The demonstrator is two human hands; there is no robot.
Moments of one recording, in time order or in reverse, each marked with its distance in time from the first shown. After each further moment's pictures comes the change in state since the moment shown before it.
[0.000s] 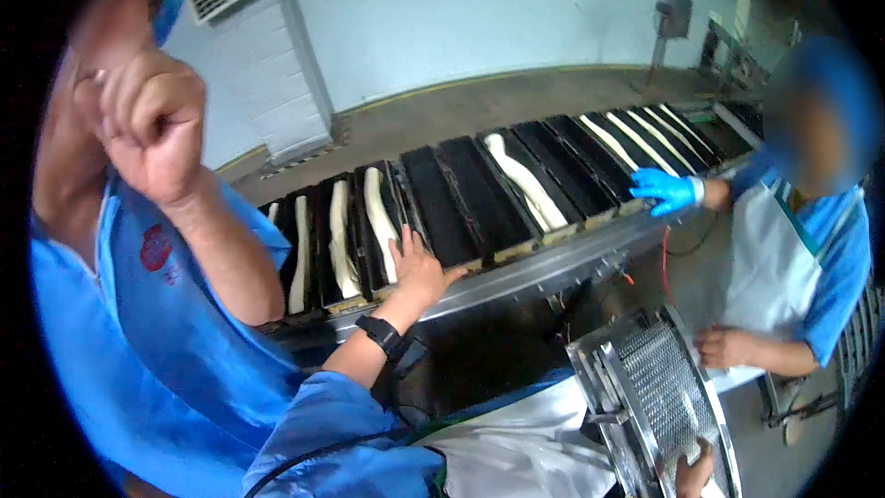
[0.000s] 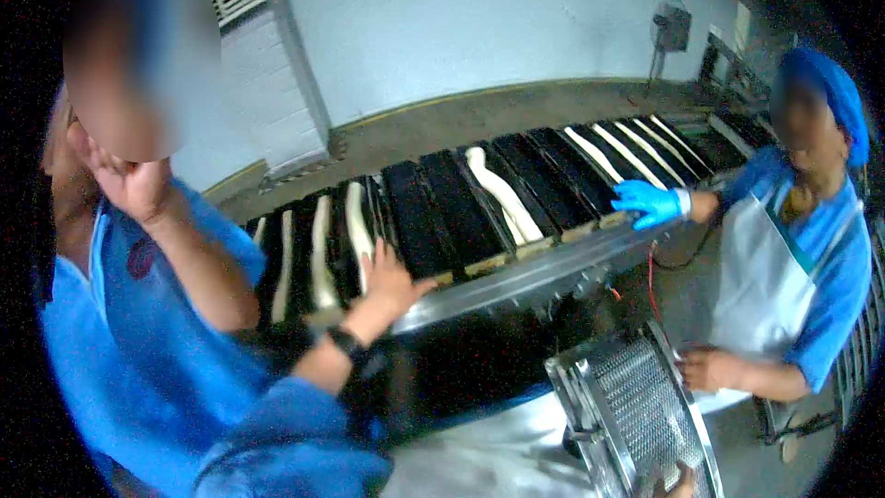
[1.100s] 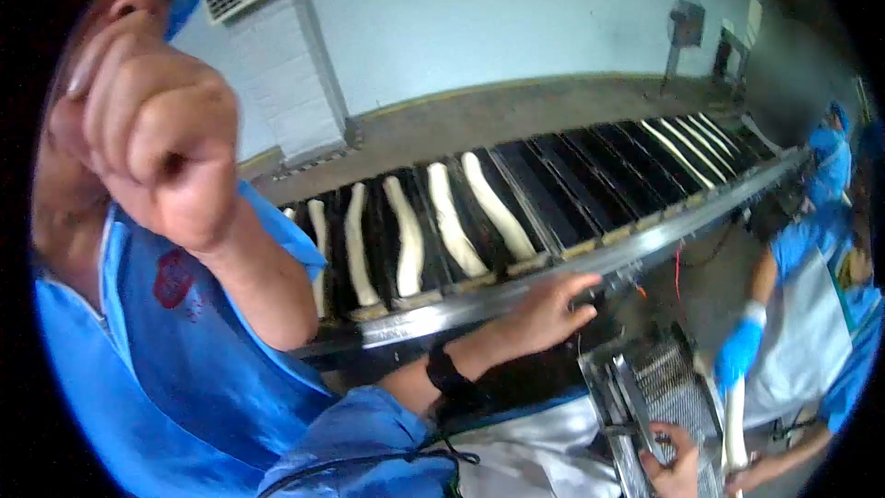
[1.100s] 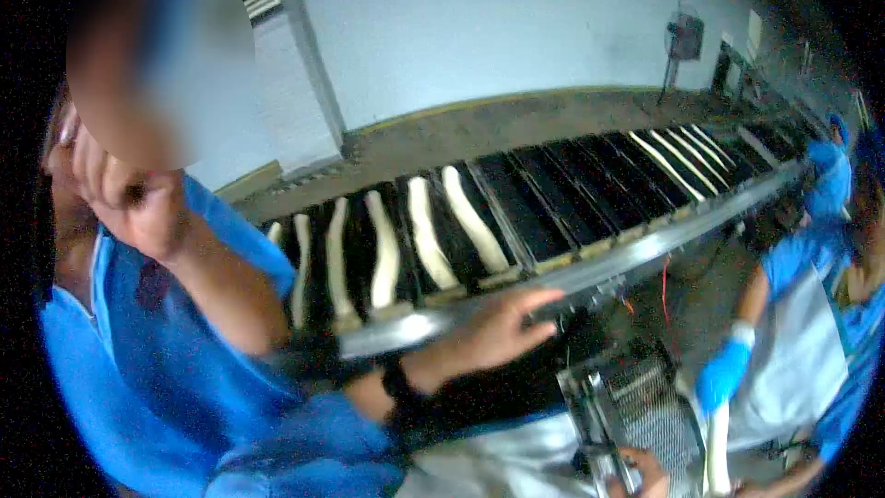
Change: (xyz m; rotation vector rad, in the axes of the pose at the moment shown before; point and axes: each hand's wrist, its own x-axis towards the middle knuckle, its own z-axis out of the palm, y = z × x) left_hand -0.026 0.099 -0.047 -1.113 0.244 0.755; right_hand 0.010 -0.262 -0.038 0.291 -0.376 -0.316
